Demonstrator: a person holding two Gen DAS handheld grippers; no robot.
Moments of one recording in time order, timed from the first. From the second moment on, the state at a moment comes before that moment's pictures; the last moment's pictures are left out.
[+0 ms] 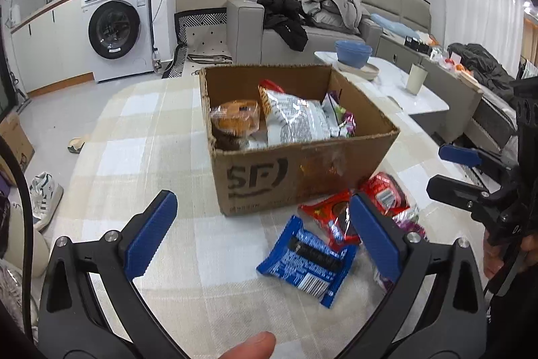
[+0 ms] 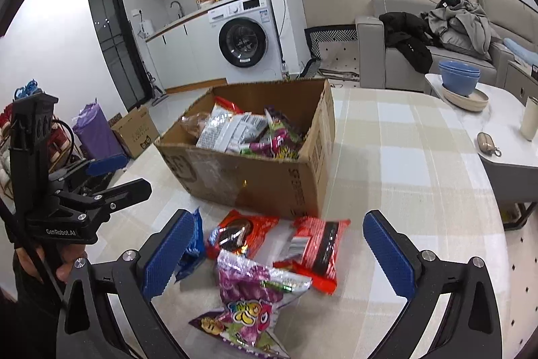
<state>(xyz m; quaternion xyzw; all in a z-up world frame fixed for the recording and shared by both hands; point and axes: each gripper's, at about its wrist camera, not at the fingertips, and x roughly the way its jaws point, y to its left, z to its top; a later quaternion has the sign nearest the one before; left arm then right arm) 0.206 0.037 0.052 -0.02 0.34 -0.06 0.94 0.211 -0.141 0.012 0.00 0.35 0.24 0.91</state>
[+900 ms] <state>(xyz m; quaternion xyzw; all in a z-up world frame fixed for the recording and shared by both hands) 0.179 0.035 0.023 0.02 0.38 -0.07 0.92 0.187 -0.131 -0.037 -0.02 0.44 0.24 0.86</state>
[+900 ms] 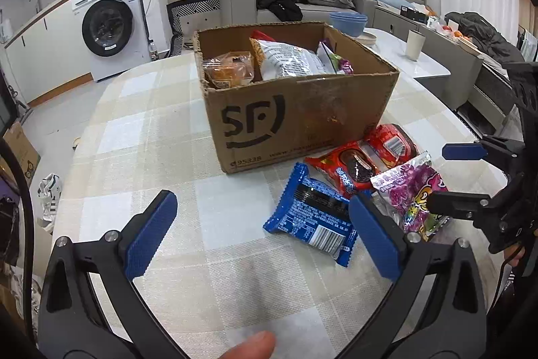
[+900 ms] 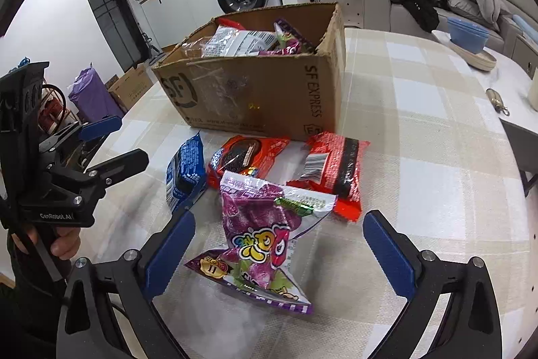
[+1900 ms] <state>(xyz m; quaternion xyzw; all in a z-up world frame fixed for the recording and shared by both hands) 0.193 0.011 -0.020 0.05 0.42 -0.13 0.90 0.195 -0.105 -0.064 -0.03 0.48 0.27 0.83</state>
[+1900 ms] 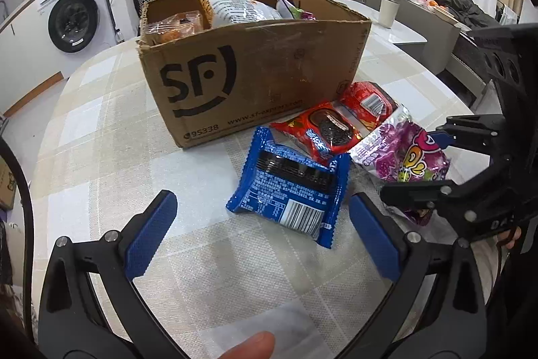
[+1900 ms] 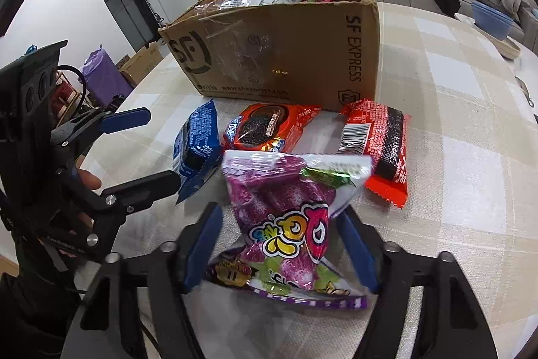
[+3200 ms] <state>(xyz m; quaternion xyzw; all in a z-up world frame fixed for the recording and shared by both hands) 0.248 -0.002 -0.061 0.03 0.45 -0.18 0.88 0.186 -0.117 -0.038 -0.02 0.43 0.28 0.86</state>
